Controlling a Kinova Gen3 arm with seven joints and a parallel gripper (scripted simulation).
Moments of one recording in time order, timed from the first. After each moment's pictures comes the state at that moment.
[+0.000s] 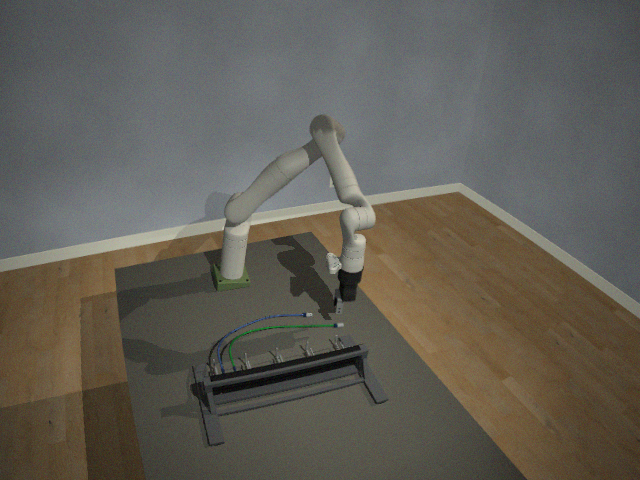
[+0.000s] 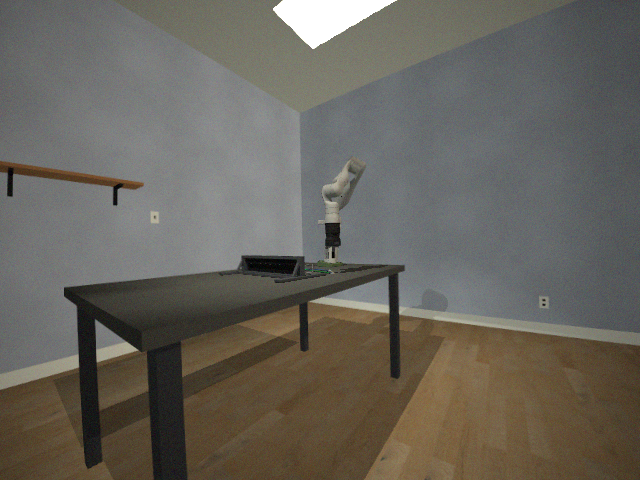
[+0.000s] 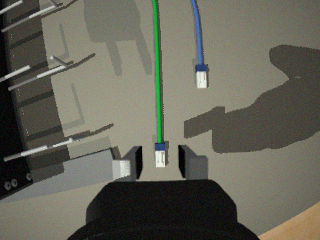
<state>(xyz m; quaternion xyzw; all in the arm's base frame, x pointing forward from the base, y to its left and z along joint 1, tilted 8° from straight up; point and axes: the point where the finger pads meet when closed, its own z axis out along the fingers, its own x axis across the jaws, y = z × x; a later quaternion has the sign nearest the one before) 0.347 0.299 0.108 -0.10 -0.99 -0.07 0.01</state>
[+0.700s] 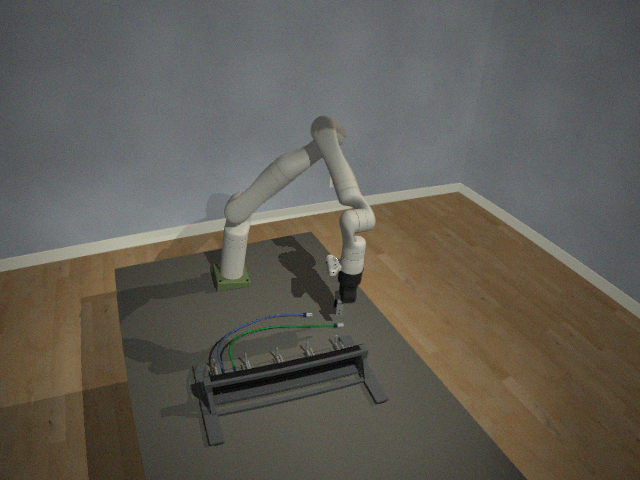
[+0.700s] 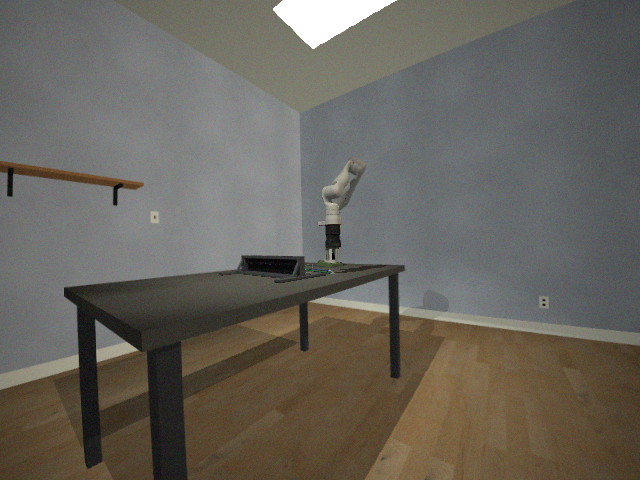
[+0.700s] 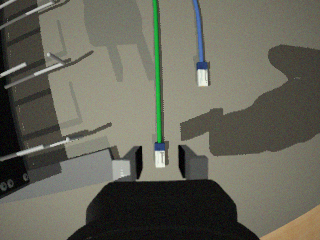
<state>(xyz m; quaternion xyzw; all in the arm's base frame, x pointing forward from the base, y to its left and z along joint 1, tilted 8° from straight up) 0.347 0.301 0.100 -0.10 -0.99 -0.07 0.01</state>
